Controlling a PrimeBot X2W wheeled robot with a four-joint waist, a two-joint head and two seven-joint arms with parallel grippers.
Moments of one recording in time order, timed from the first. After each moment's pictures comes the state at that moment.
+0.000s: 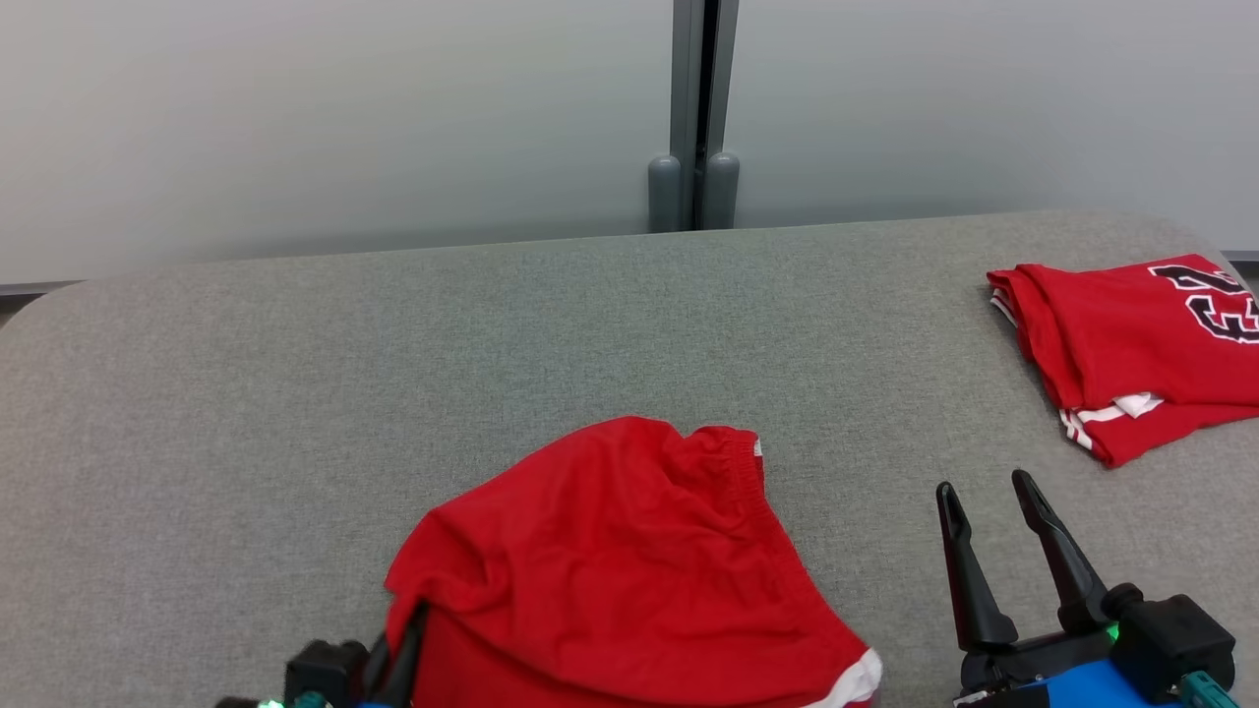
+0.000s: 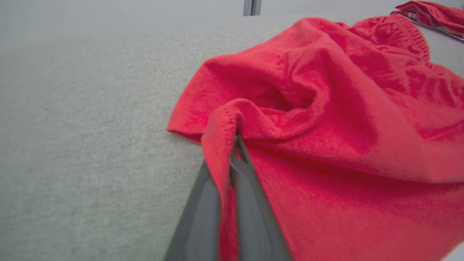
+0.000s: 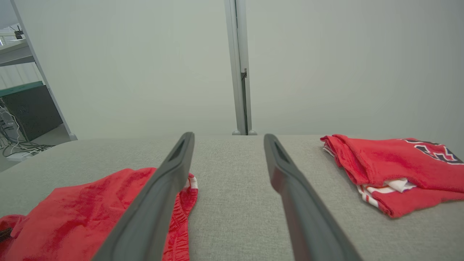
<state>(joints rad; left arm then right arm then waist) -0.03 0.14 -0.26 0.59 -0.18 -0.13 -0.26 0.06 -0.07 0.06 0.02 0.17 0.13 -0.26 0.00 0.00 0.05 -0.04</state>
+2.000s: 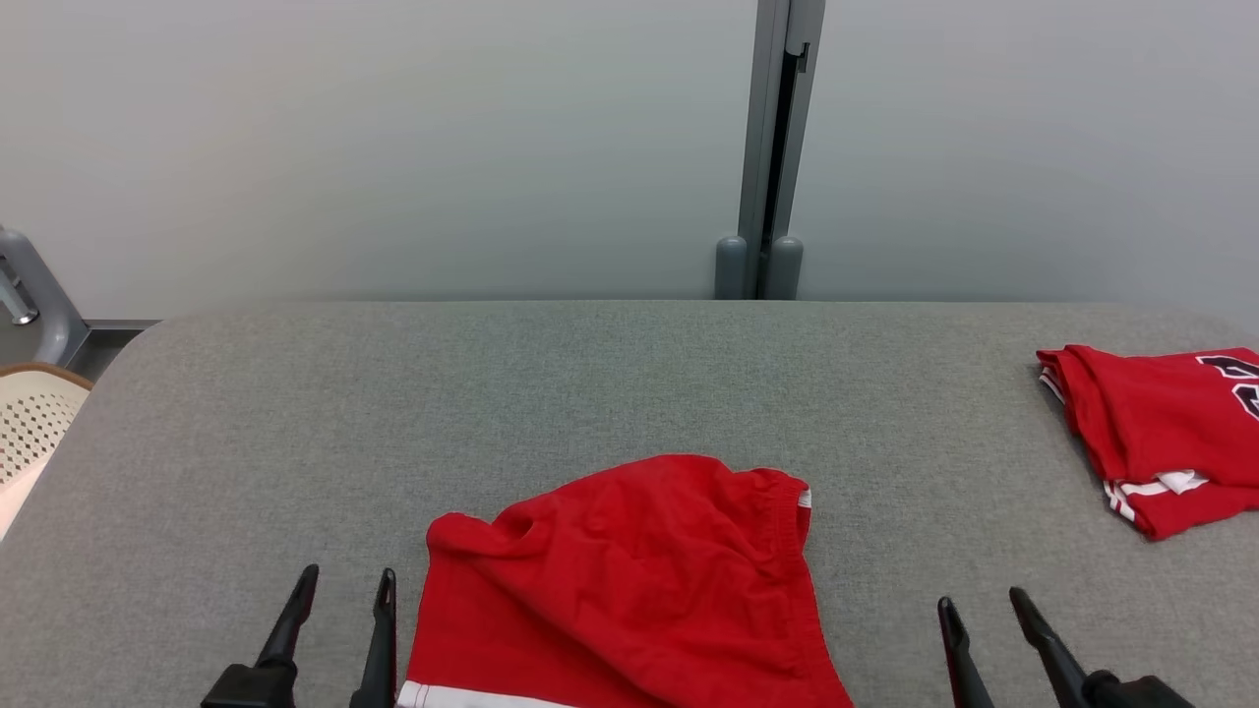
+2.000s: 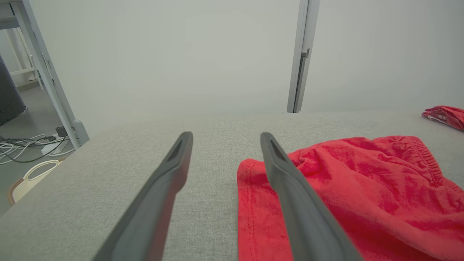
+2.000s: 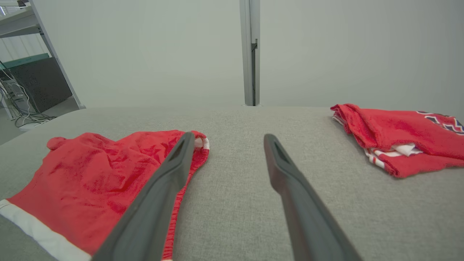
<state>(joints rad) 0.11 0.15 -0.09 0.22 -0.14 -0.10 -0.25 0.19 -0.05 0.02 0.08 0.14 0.13 -0.22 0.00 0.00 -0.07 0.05</state>
